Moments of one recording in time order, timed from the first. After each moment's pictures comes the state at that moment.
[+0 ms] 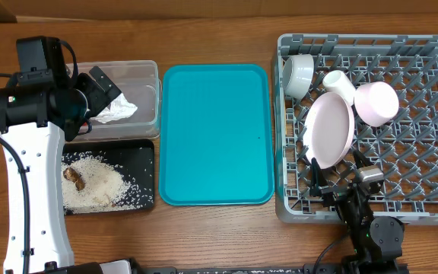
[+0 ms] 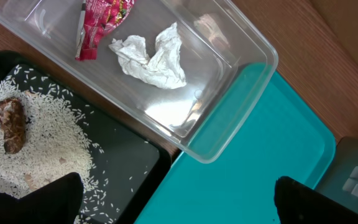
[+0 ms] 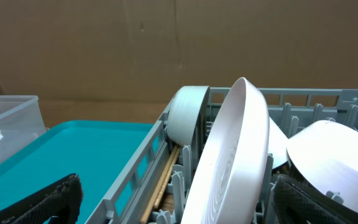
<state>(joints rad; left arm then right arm) 0.16 1.49 1.60 -1.18 0.07 -0.62 0.12 0.02 0.02 -0.03 -0.10 0.07</state>
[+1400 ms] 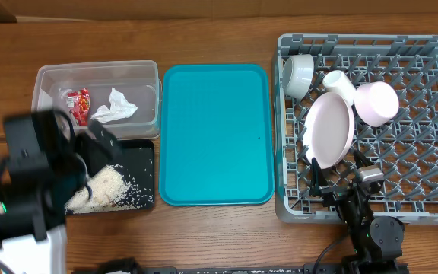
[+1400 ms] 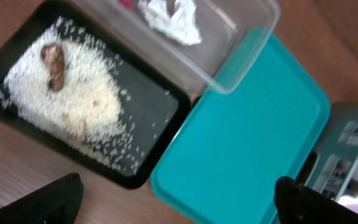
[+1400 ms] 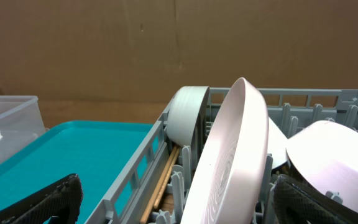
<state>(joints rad) 0.16 1.04 1.35 -1.31 0.07 -0.62 0.12 0.02 0.02 -0.03 -0.10 0.07</state>
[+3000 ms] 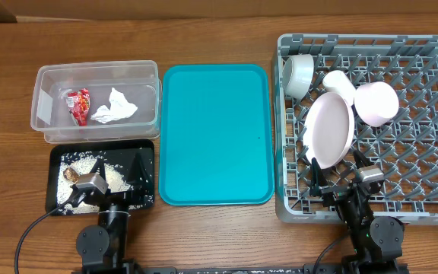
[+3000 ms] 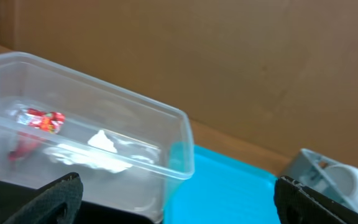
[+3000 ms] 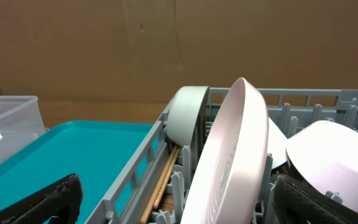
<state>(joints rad) 0.10 0.02 0.02 0.02 0.09 -0.42 0.12 0.01 0.02 -0.03 -0.10 0.07</state>
